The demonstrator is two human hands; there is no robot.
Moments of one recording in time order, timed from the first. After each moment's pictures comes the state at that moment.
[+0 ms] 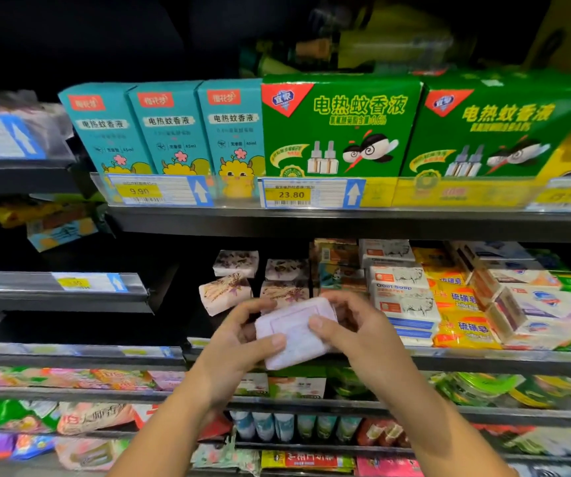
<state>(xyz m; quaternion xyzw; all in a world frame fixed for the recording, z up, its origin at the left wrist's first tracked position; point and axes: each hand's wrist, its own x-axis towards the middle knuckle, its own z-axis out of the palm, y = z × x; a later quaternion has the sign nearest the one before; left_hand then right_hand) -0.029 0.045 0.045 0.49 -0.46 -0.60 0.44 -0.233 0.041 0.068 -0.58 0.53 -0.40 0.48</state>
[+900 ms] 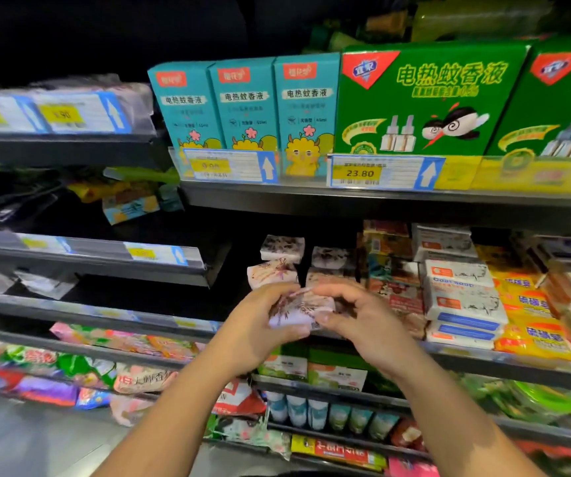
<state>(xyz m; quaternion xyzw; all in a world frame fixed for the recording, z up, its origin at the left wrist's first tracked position) 0.022 0.029 0.029 0.57 -0.72 -0.27 0.28 -0.191 0.006 0.030 -0.69 0.44 -0.34 0.46</state>
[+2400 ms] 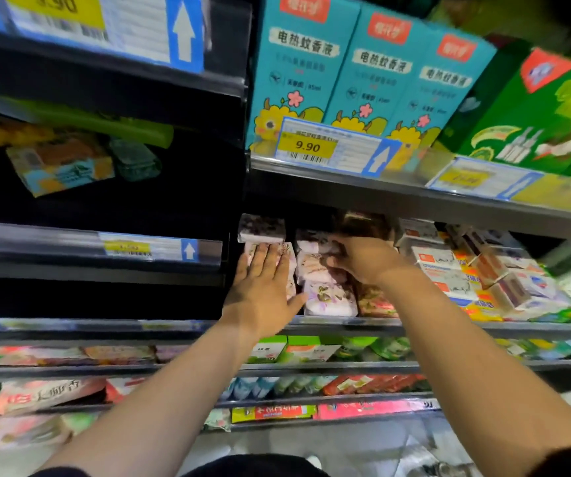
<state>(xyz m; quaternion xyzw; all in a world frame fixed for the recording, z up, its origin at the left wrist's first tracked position) 0.046 -0.057 -0.029 0.56 -0.82 -0.11 0.02 -0.158 -0.096 0.053 -0.72 0.68 0.08 0.11</state>
